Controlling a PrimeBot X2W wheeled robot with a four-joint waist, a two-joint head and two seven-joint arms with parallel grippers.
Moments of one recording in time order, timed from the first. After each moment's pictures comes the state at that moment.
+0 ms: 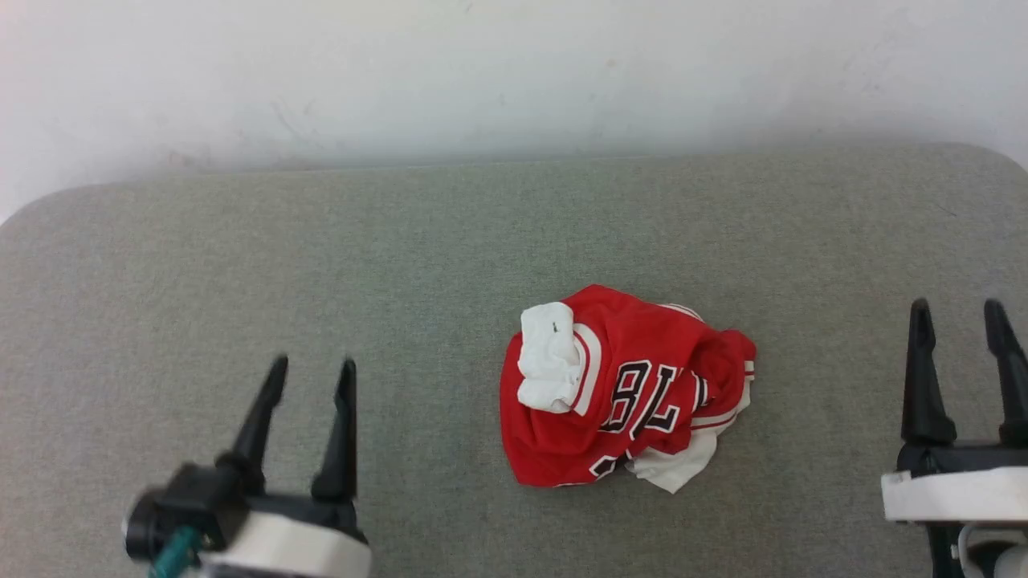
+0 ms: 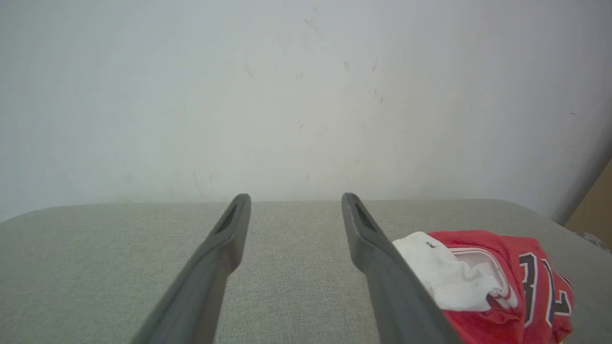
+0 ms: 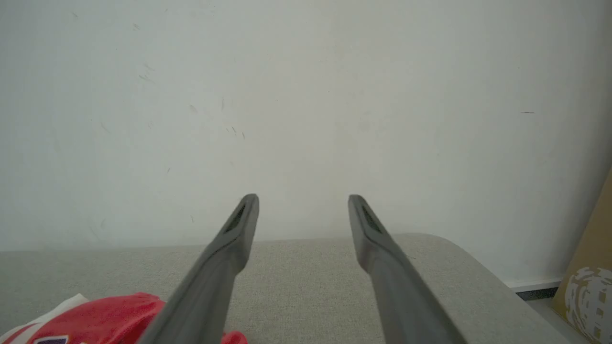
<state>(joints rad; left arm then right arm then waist) 0.04 0.33 -0.28 -0.13 -0.40 0.15 -0.26 0.02 -0.05 -0.18 -0.09 0.12 0.13 -0.26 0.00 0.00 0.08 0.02</state>
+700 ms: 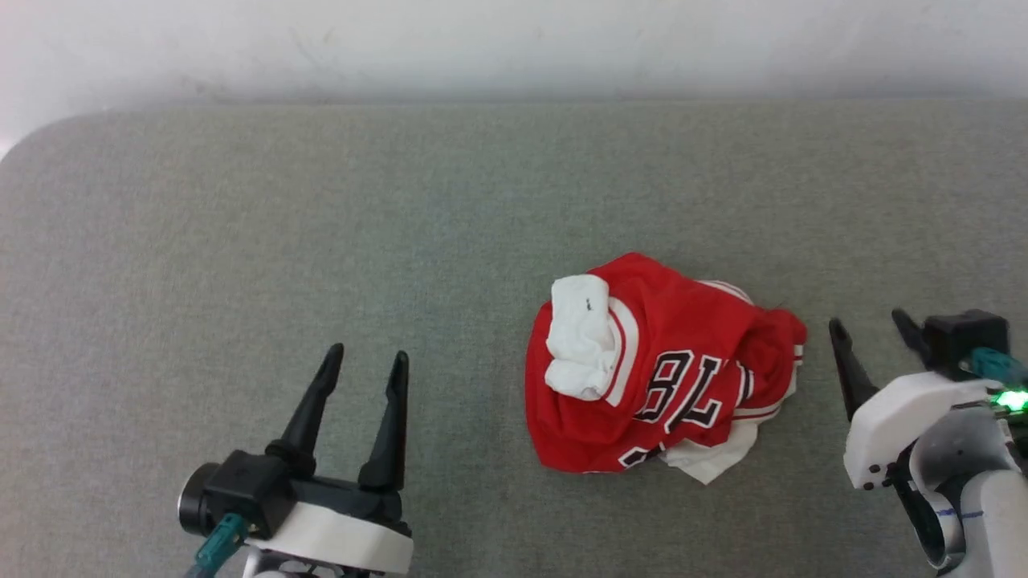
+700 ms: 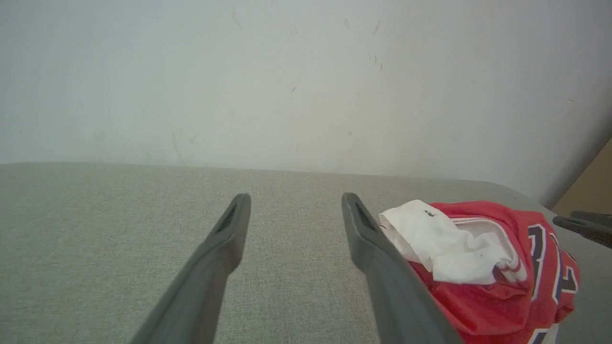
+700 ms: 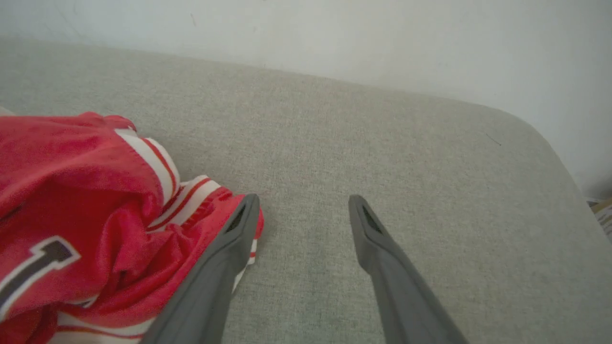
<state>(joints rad) 0.03 0.13 -0.18 -0.08 -0.26 -0.04 -0.26 -0.13 -0.12 -0.09 0.05 0.04 0.13 0.21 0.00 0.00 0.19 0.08</state>
